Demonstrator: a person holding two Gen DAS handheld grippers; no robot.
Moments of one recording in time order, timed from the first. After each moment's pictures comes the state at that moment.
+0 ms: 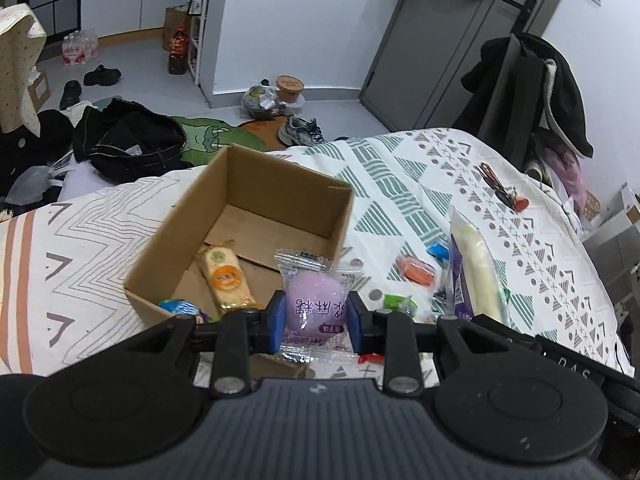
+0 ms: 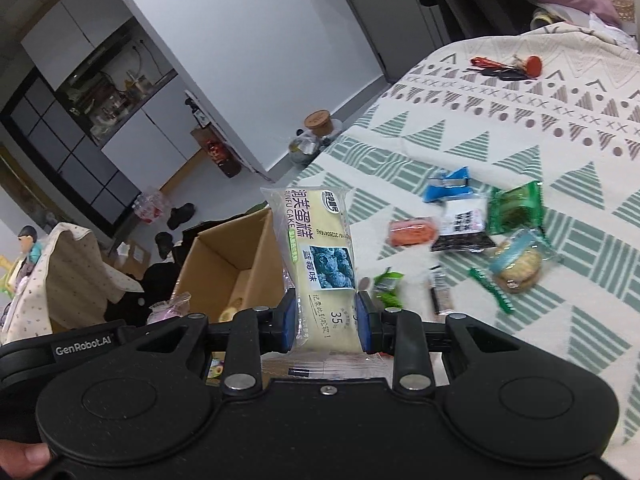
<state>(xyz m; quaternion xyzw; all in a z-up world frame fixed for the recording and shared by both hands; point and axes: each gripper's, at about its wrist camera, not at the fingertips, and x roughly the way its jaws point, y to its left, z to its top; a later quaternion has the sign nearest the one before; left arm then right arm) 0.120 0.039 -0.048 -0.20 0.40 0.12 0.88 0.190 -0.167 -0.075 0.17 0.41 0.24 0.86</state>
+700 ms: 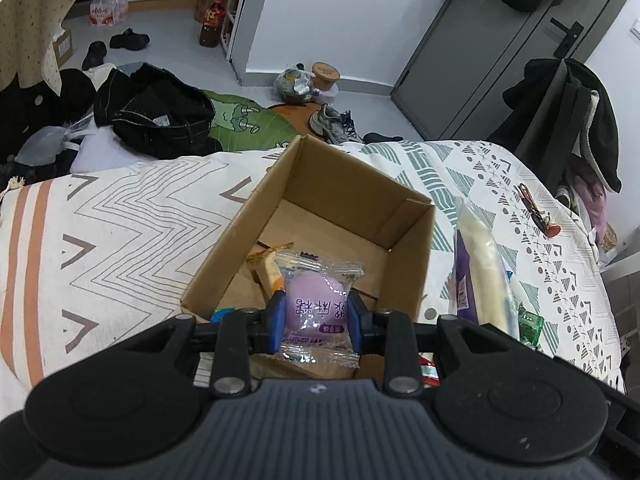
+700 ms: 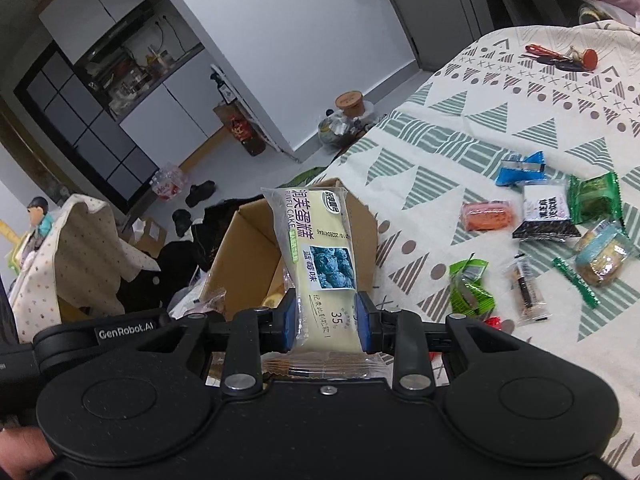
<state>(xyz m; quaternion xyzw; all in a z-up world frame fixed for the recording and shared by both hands) 0.126 0.112 -0.079 -0.25 0.41 0.14 0.86 0.189 -0.095 -0.081 0.15 0.42 0.27 0.85</state>
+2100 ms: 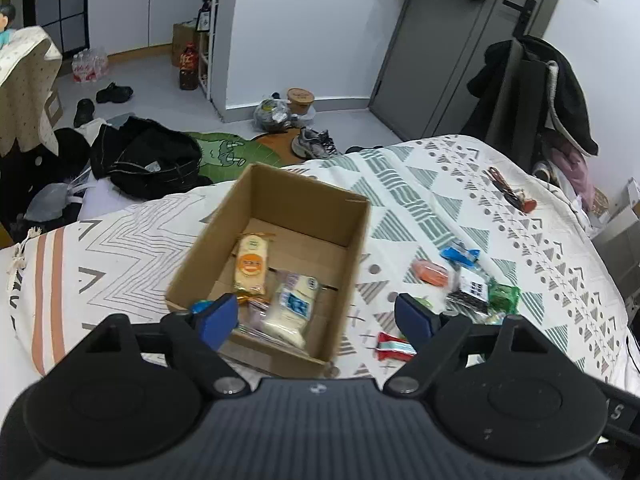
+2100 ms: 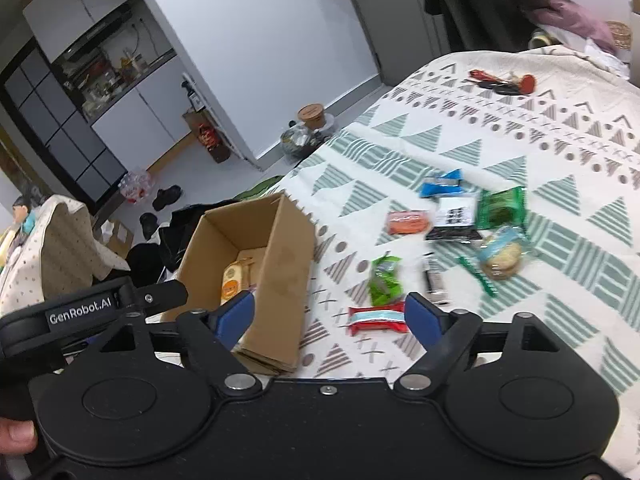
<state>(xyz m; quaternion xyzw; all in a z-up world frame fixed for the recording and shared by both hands) 0.099 0.039 -0.027 -0.17 0.39 0.13 0.89 0.154 -0.163 -0.043 0.13 0.42 0.22 0.87</state>
